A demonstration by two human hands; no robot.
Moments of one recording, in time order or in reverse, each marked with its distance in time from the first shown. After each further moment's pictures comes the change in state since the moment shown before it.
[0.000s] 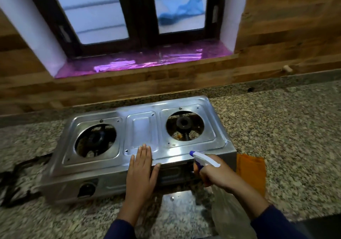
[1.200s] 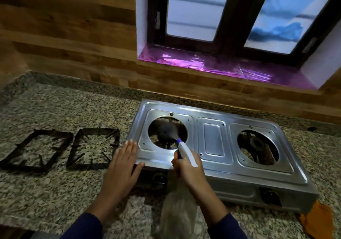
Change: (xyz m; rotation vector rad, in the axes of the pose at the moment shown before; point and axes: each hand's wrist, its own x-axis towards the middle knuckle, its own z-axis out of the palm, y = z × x) left_hand -0.063 -0.270 -0.088 0.015 0.060 -0.159; right_hand 0.078 -0.139 0.289 0.094 0.100 -0.214
